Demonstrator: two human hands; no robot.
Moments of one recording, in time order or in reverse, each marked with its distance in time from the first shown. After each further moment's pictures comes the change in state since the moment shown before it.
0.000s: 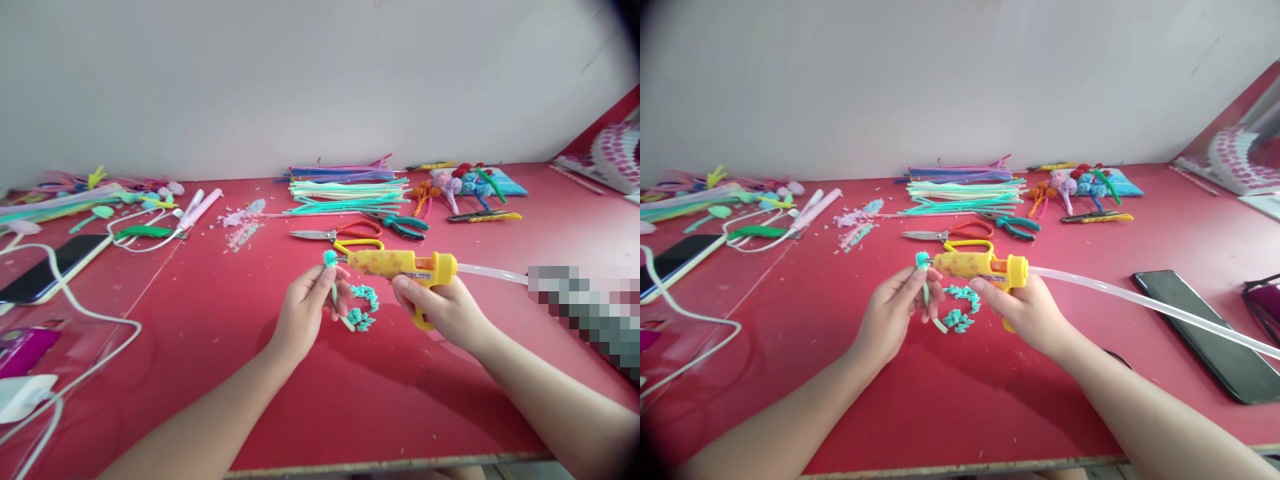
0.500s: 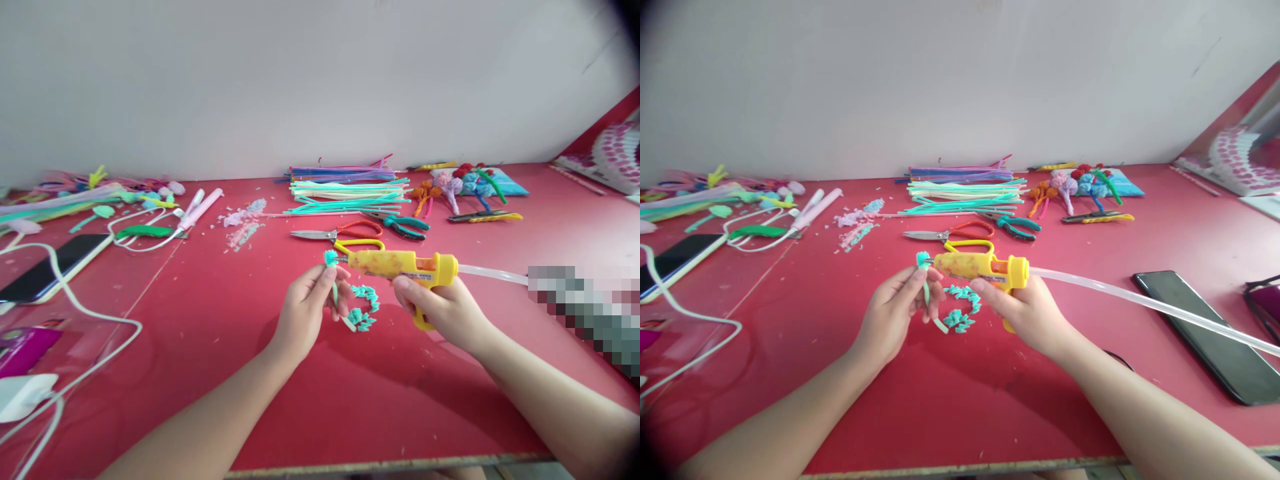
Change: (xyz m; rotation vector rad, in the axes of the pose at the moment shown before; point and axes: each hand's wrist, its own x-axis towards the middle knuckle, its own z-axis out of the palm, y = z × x) left_hand -0.001 0.000 0.000 -0.008 0.008 -0.022; right_hand 0.000 0.001 0.000 0.010 0.000 0.034
